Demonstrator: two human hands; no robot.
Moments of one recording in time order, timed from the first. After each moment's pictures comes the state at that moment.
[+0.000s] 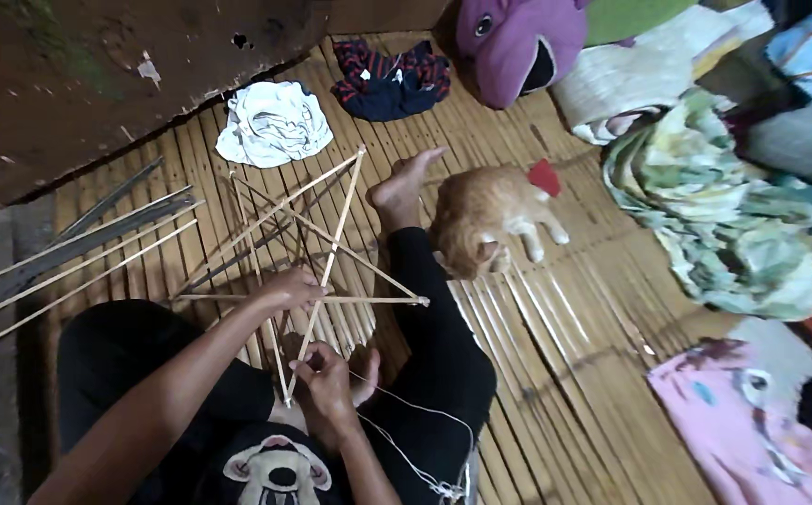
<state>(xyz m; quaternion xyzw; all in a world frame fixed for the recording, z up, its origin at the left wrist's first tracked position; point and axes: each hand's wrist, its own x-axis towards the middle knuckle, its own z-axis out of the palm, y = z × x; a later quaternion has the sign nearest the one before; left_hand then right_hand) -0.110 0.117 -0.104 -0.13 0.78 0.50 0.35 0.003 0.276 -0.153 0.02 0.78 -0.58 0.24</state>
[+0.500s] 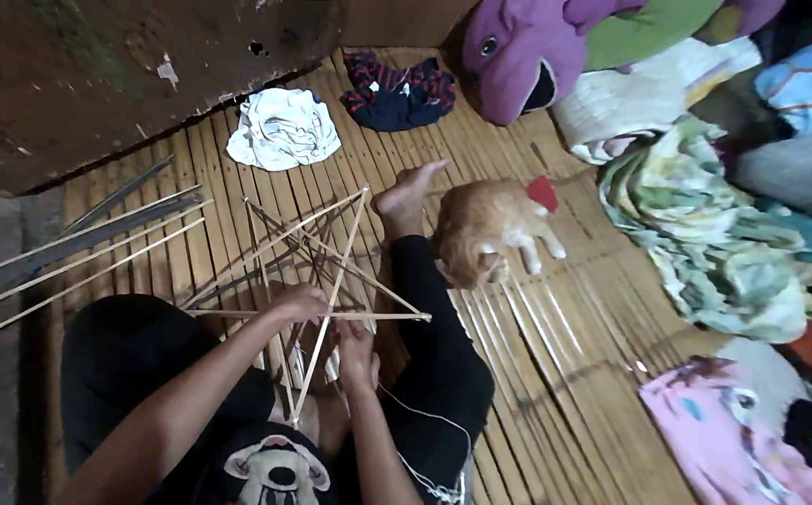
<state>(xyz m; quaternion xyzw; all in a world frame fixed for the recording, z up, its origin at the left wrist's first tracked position) -0.097 0.133 -0.108 -0.15 0.73 0.55 0.38 -0.051 0.276 -0.158 0.19 0.71 -0.67 0.13</state>
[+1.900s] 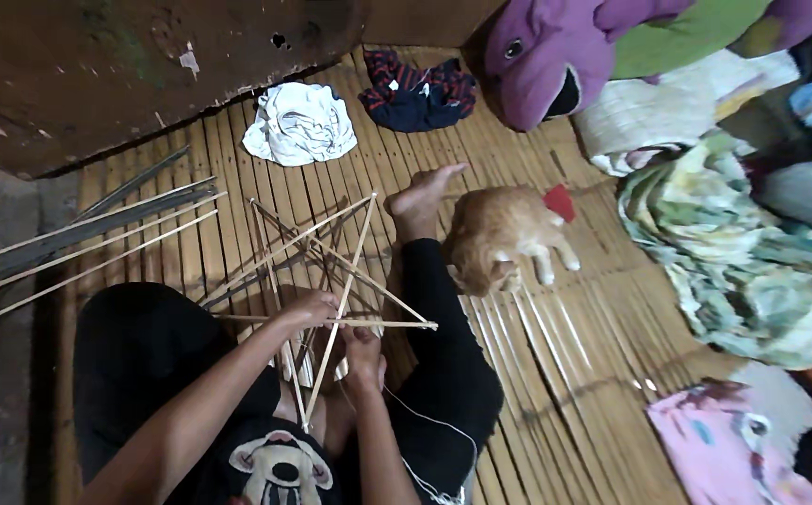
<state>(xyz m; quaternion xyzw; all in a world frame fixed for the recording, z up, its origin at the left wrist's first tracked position) -0.086 0.139 -0.117 -0.16 0.70 0.60 0.36 -0.051 0.283 -0.167 0.22 0.75 -0.60 0.17</state>
